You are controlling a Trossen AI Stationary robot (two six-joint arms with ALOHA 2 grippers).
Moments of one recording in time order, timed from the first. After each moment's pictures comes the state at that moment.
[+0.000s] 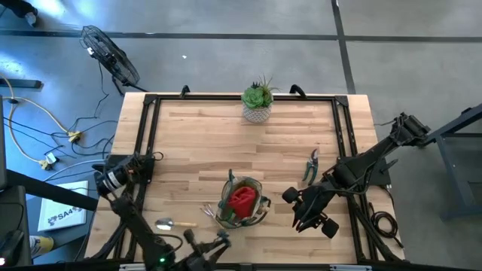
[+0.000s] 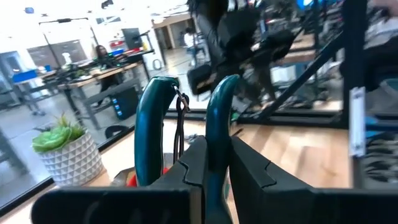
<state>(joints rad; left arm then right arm) -0.99 2.06 1.54 0.58 -1.57 0.20 0.57 1.33 1.04 -0.46 -0.29 -0.05</state>
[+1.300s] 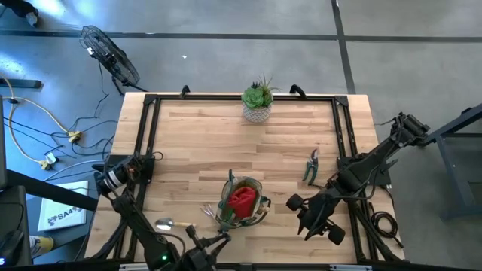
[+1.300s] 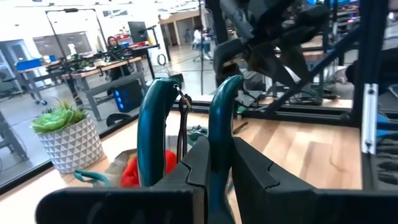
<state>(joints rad) -0.98 2.05 1.54 0.09 -1.57 -0.34 0.65 1.33 1.04 -0.44 -0.28 0.00</state>
